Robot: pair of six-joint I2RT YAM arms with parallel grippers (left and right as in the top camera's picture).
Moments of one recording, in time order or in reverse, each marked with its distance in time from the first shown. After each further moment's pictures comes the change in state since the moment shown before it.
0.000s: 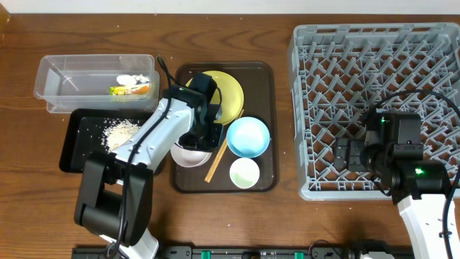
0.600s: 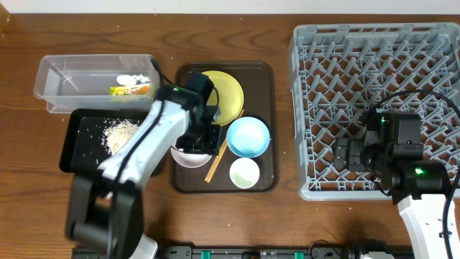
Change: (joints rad) left arm 0.000 -0.106 0.015 -0.101 0.054 -0.018; right arm 0.000 0.000 0.000 0.000 0.000 0.000
